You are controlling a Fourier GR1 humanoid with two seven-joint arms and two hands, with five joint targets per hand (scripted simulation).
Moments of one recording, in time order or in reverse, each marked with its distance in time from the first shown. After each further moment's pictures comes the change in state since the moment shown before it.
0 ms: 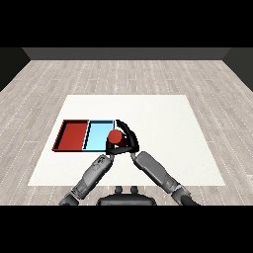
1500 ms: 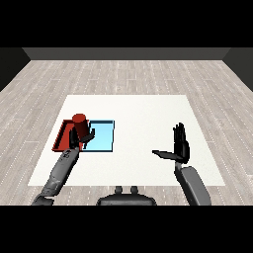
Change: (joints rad) left arm 0.022 0.355 0.301 0.100 -0.084 -0.114 0.063; right arm 0.496 -0.322 -0.404 -0.425 -0.025 0.185 -0.012
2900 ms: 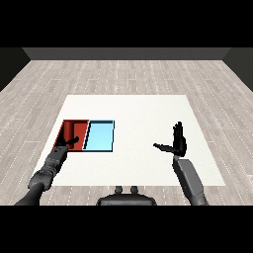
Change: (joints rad) left arm -0.368 0.072 0.174 1.028 -0.083 -0.088 0.152; right arm -0.128 0.056 -0.104 0.324 0.012 0.055 -0.062
